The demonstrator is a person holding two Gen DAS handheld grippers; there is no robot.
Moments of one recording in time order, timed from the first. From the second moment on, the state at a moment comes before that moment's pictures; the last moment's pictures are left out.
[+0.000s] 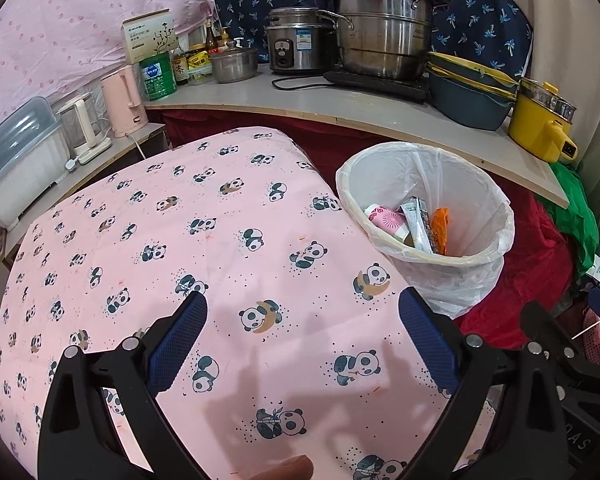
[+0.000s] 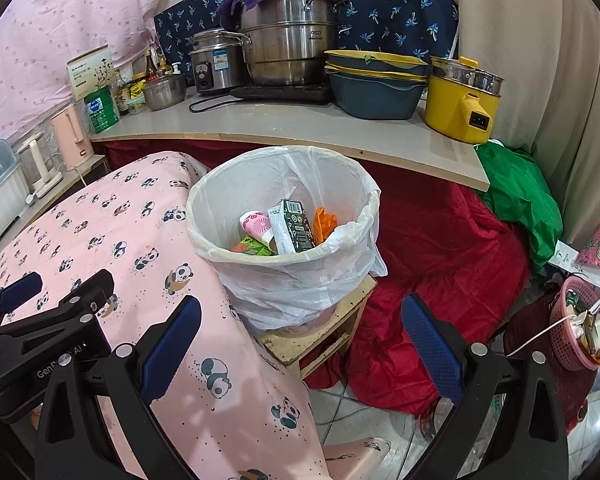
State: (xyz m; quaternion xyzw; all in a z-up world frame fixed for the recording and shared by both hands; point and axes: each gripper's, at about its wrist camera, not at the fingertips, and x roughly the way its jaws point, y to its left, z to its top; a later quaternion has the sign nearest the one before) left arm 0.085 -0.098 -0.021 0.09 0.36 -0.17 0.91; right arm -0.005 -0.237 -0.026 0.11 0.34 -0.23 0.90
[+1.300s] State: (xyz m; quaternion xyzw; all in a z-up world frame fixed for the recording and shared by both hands) left arm 0.084 -0.092 -0.027 0.09 0.38 -0.15 0.91; right arm -0.006 -0.237 -0.037 0.12 0.35 -0.23 0.90
